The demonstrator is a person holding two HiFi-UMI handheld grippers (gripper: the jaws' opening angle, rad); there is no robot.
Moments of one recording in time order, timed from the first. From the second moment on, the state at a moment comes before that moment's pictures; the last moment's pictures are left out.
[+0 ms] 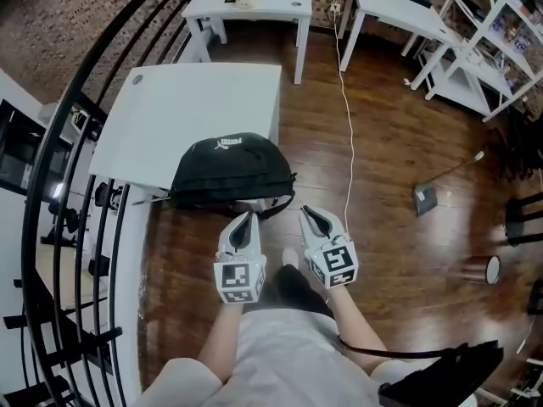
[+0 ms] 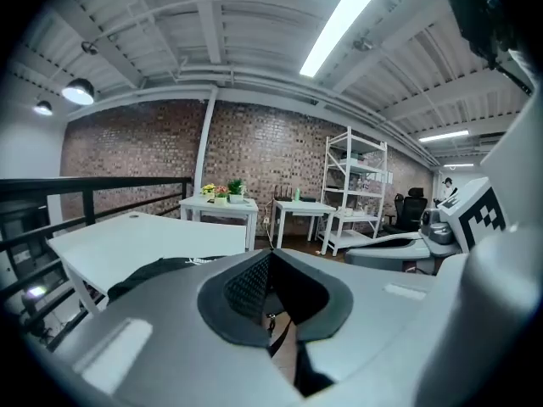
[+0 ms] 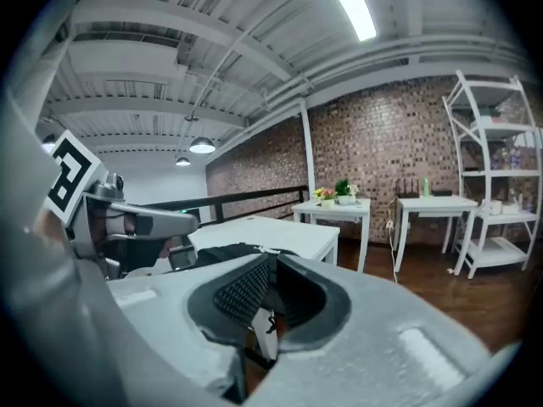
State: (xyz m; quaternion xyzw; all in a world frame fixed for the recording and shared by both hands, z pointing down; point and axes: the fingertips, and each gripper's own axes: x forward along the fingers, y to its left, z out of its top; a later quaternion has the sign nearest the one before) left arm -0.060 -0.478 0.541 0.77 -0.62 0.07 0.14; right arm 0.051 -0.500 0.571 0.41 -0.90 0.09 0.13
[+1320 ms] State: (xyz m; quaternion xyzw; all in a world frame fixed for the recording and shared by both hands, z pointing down) left arm -0.032 -0.544 0.733 0.76 -0.52 0.24 0.31; right arm 0.004 -0.569 0.726 0.33 -0.85 0.23 0.34
